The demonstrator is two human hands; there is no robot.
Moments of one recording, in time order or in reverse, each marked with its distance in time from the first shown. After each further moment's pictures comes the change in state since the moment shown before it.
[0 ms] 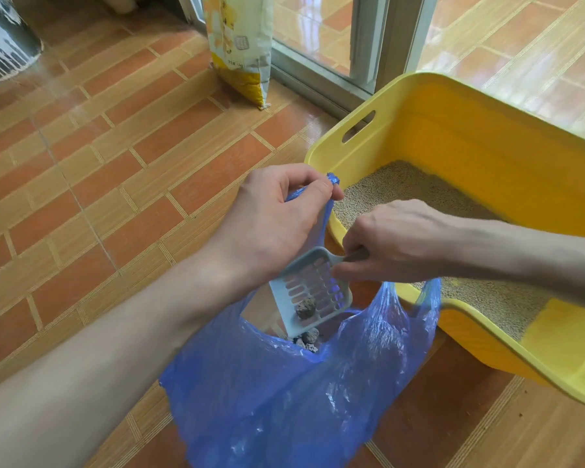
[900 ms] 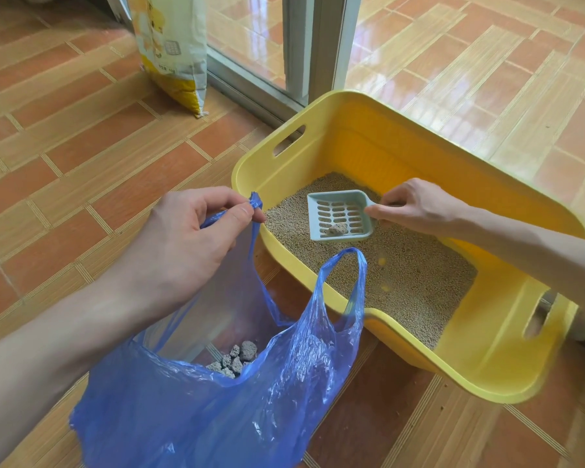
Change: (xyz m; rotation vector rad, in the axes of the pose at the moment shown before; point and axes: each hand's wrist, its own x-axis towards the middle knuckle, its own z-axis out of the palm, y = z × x) left_hand 0.001 -0.006 0.005 0.040 -0.010 0.030; right_hand -0.023 0.184 0.055 0.567 0.178 0.292
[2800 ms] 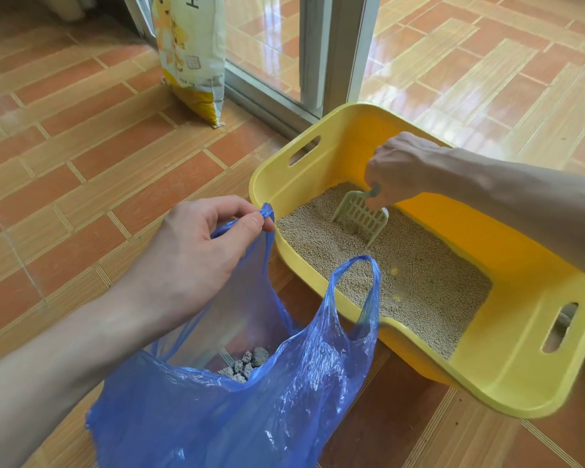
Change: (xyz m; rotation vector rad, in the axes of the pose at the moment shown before) left_hand -0.010 0.005 -0.007 0.047 0.025 -0.001; right_hand 0.072 -0.048 -0.035 -1.011 -0.059 -0.192
